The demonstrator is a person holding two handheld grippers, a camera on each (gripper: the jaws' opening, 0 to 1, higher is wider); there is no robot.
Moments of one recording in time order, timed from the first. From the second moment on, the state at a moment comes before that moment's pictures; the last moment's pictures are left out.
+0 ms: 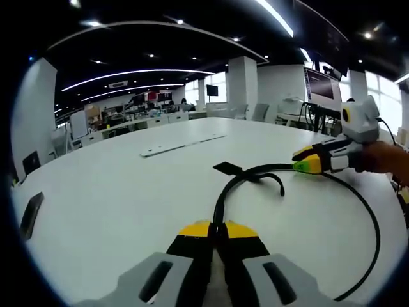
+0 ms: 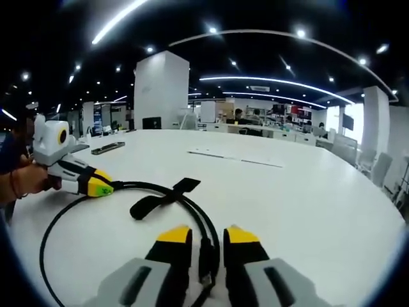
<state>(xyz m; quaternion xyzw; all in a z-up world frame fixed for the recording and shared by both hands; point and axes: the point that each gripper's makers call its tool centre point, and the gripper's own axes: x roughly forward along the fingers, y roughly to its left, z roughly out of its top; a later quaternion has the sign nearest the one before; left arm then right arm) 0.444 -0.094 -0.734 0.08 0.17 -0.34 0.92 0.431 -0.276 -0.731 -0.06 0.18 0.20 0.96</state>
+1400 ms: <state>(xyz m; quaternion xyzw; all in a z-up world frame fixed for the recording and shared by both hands) 0.443 -0.094 -0.733 0.08 0.17 -0.34 0.92 0.428 -0.224 -0.700 -0.07 0.13 0.25 0.96</state>
